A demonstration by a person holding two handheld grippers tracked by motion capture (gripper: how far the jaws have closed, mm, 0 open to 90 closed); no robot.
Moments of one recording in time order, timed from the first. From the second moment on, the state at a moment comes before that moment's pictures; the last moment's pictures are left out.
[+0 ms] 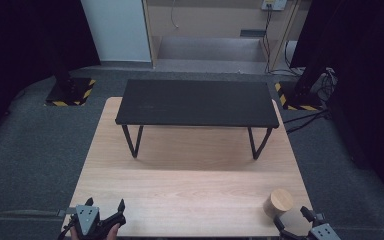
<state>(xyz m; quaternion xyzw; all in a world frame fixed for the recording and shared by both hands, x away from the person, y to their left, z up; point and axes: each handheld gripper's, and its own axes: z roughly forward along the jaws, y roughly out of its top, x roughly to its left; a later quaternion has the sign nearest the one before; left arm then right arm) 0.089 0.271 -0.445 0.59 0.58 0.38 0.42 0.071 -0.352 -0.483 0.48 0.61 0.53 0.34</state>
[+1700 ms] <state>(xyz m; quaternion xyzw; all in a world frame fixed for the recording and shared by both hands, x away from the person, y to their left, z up) 0.089 0.271 -0.446 0.59 0.58 0.37 0.42 0.099 -0.332 -0.498 0.50 0.61 0.51 0.36</state>
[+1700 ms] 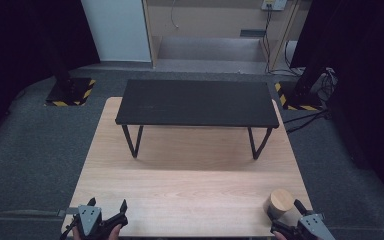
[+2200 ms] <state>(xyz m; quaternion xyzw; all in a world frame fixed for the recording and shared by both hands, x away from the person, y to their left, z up) 0.089 0.272 -0.447 0.59 0.58 0.37 0.42 0.109 -0.326 -0.503 0.50 0.61 0.50 0.37</state>
